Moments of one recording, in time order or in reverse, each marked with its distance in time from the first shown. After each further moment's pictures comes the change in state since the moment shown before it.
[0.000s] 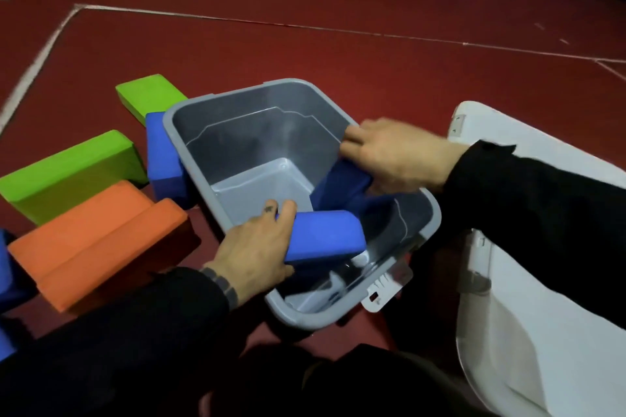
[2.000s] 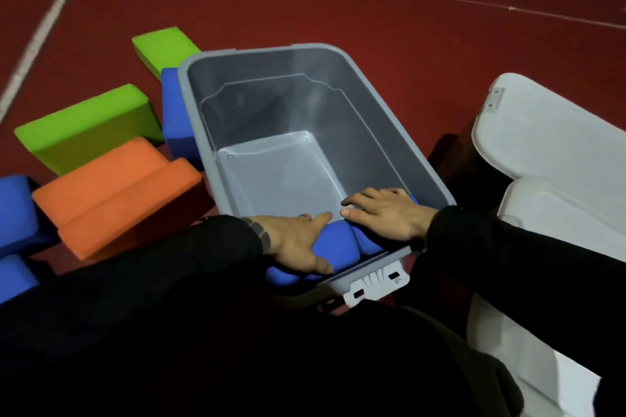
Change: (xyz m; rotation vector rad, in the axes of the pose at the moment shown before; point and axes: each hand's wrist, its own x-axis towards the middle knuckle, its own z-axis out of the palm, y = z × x) left_hand 0.026 0.010 0.027 -0.193 -0.699 0.111; right_hand -0.012 -0.087 0.122 0.750 -0.477 0.319
